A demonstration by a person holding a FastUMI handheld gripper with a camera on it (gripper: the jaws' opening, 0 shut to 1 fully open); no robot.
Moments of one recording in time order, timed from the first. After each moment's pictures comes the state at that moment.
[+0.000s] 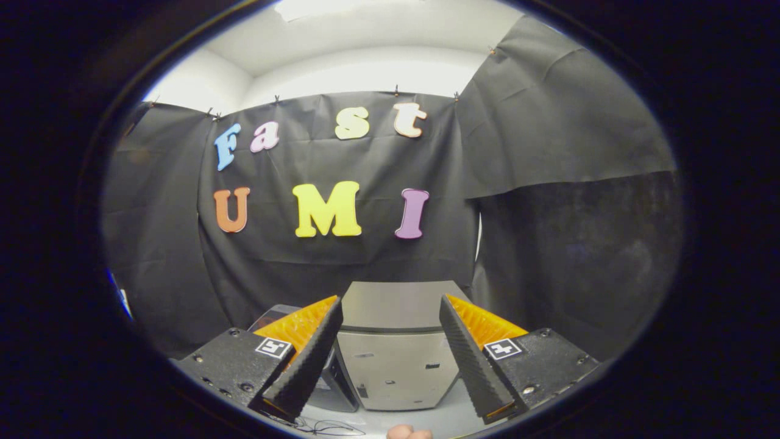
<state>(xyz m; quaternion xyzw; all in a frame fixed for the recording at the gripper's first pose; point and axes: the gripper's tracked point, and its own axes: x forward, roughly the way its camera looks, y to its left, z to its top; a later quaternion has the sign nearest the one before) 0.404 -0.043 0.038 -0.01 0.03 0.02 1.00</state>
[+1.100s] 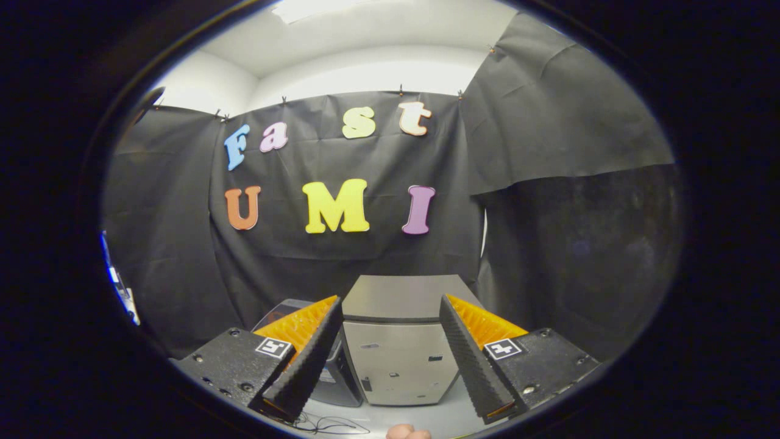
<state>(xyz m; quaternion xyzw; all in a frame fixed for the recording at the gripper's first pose) 0.378 -0.059 0.036 -0.01 0.04 0.04 1.00</state>
